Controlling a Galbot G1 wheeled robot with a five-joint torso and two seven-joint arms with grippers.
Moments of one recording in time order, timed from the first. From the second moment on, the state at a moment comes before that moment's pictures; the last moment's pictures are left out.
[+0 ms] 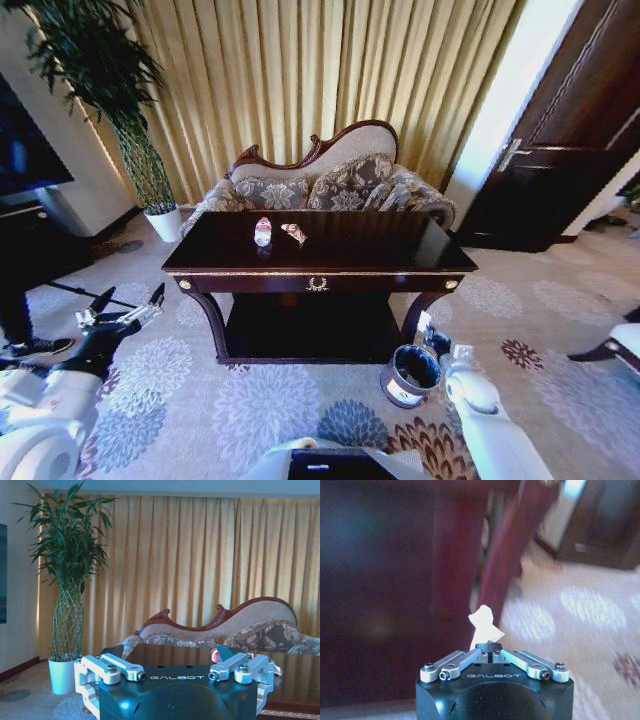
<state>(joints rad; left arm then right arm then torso) 1.79 -1.33 -1.21 -2.50 -0.68 0.36 0.12 -1.29 1.21 0.69 1.31 0.22 -0.21 0.01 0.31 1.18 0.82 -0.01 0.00</state>
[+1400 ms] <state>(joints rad) 1.79 -1.34 -1.23 -2.50 -0.69 0.34 0.12 -1.05 1.24 0.66 0.92 0.21 -0.19 0.06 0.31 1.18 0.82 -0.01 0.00</state>
